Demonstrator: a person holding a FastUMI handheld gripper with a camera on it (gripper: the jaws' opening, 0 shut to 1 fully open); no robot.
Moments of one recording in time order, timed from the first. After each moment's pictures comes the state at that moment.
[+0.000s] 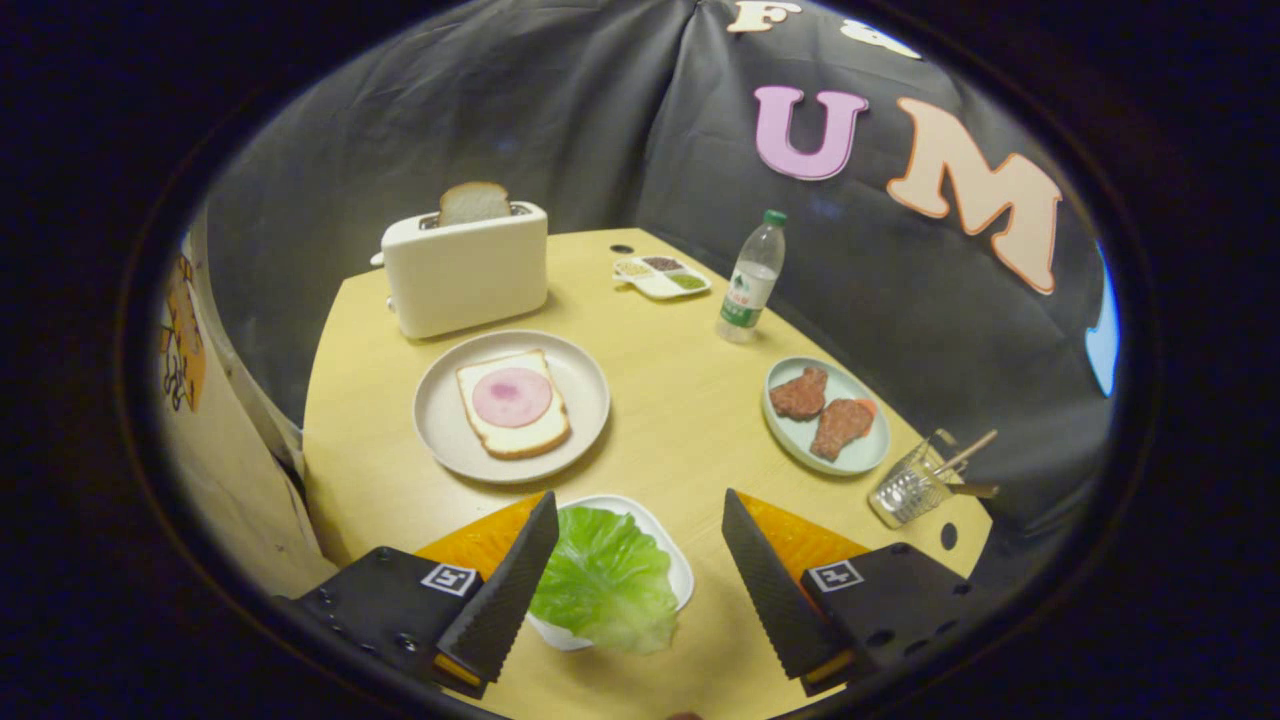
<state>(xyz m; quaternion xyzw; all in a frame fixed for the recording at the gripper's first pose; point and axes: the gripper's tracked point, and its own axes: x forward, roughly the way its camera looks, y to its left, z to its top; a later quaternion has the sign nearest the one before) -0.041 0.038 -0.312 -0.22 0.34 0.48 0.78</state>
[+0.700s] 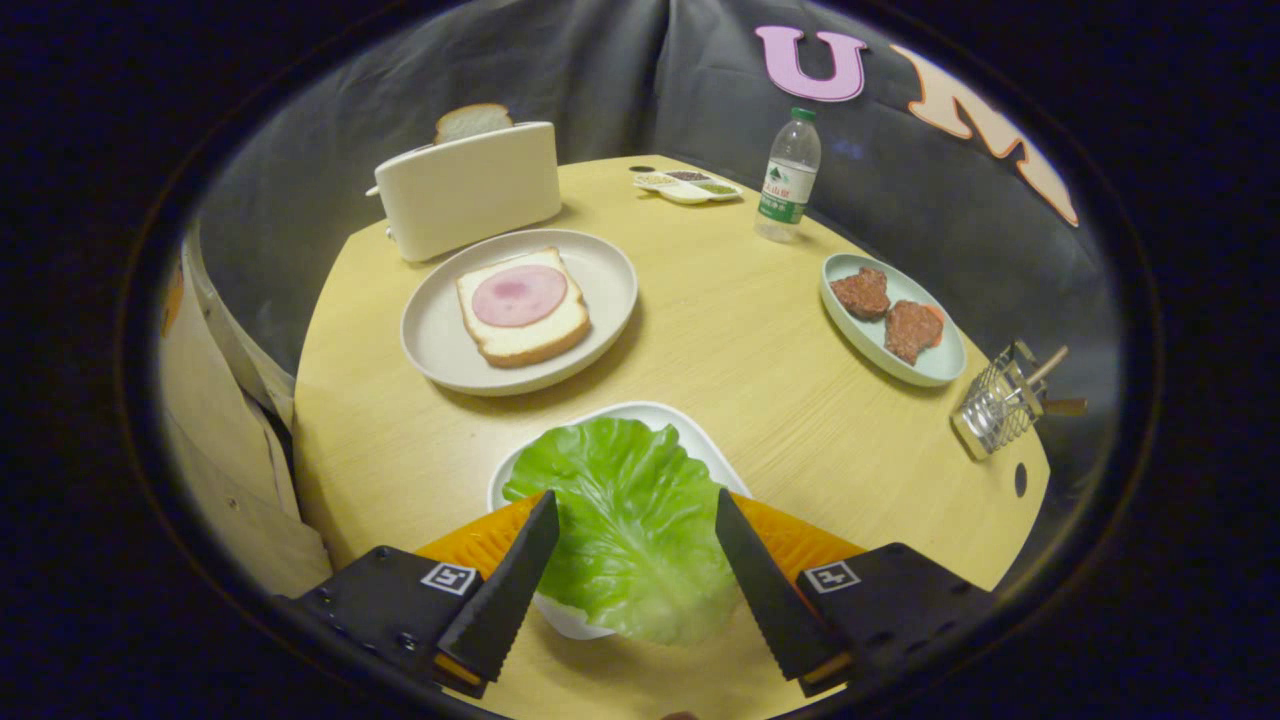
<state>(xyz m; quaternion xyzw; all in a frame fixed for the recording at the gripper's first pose) -0.071 0.017 -0.398 -0.21 0.43 0.47 0.74</state>
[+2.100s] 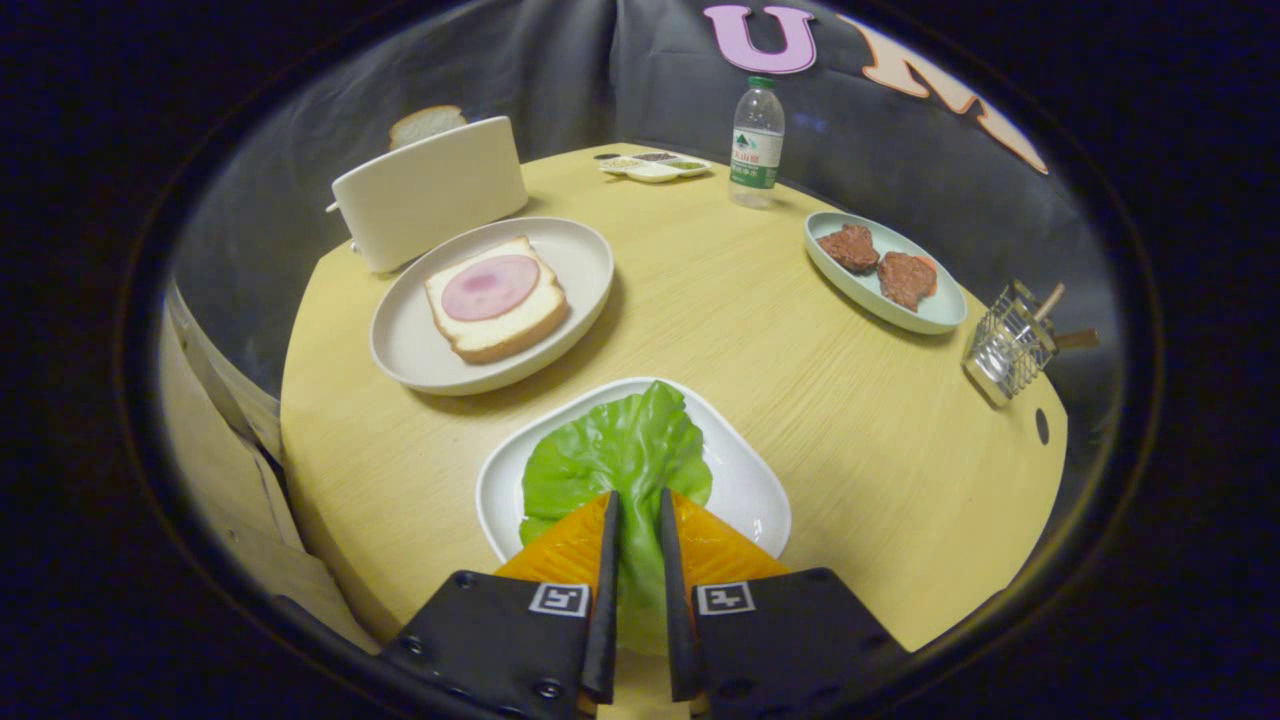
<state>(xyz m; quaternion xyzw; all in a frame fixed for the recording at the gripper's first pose) -0.085 0.023 -0.415 -0.18 0.45 0.44 0.75</state>
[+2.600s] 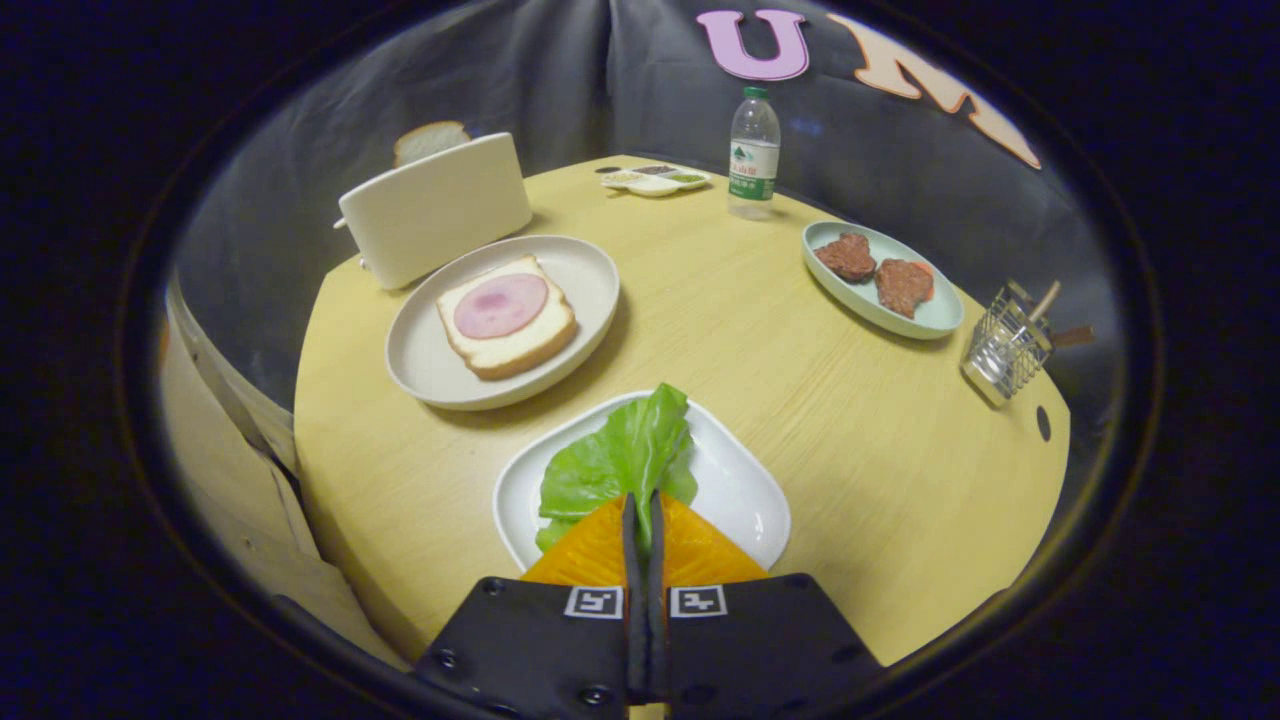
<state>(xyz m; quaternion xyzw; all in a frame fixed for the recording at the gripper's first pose) -0.080 0.024 -0.403 -0.15 0.45 0.43 0.77</state>
